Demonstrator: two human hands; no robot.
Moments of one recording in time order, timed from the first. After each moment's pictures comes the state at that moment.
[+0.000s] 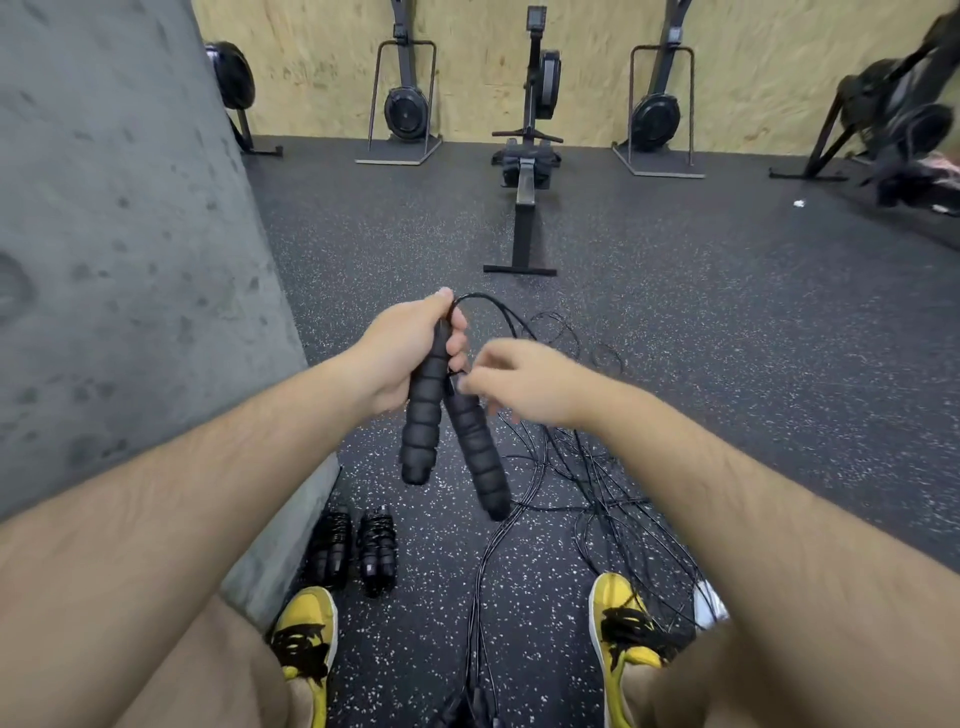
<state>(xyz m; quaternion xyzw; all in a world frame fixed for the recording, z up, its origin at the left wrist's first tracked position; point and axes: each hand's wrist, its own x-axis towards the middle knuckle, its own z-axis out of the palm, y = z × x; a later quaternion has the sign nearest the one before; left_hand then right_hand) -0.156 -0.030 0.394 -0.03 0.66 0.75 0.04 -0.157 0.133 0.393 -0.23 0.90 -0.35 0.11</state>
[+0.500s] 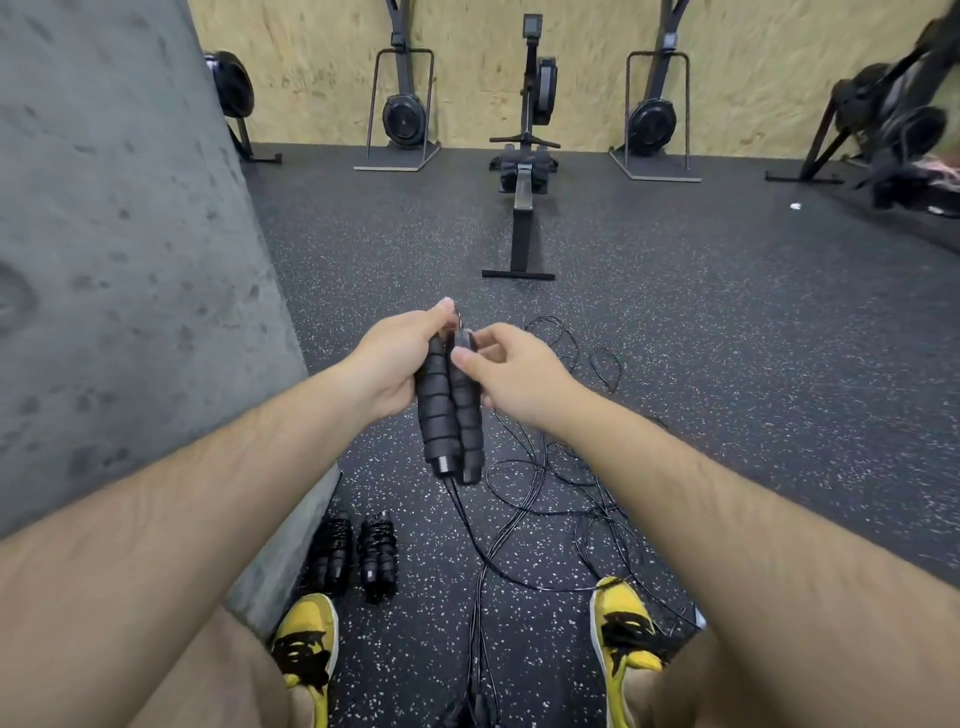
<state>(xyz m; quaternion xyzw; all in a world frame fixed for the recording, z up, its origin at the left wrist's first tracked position) -0.161 -0.031 0.391 -0.09 0.62 0.78 0.02 -0.164 0.115 0.381 -0.16 0.86 -0.49 0.04</state>
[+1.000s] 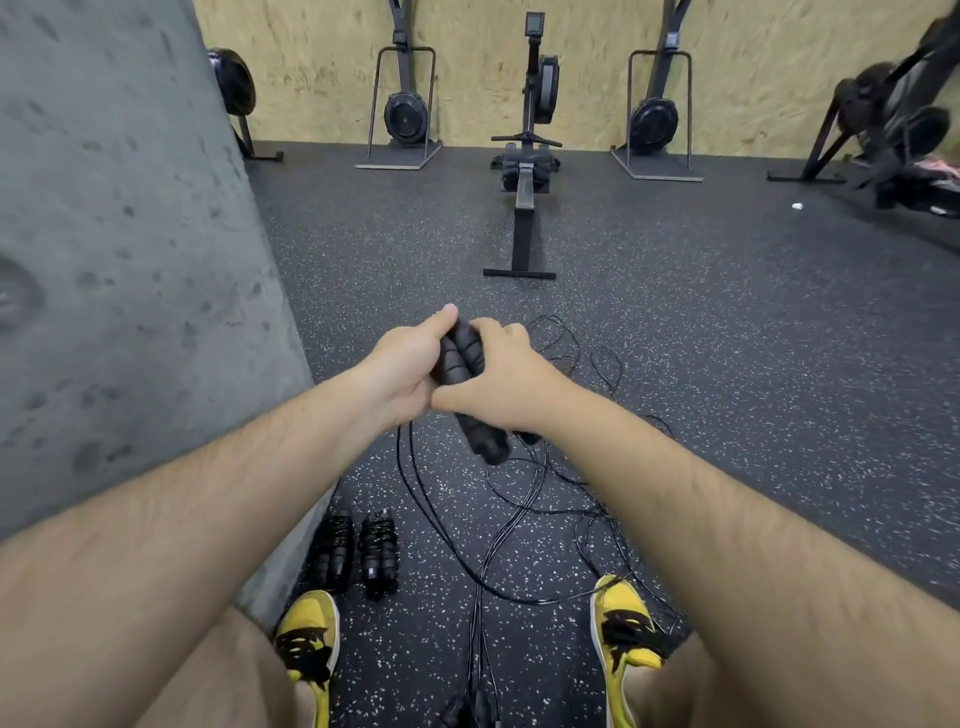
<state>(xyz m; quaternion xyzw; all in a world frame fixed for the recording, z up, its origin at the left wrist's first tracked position) -0.147 -0.014 0.396 -0.14 0.59 0.79 0.02 -0.144 0.107 0.393 -0.17 0.92 -0.34 0.06</state>
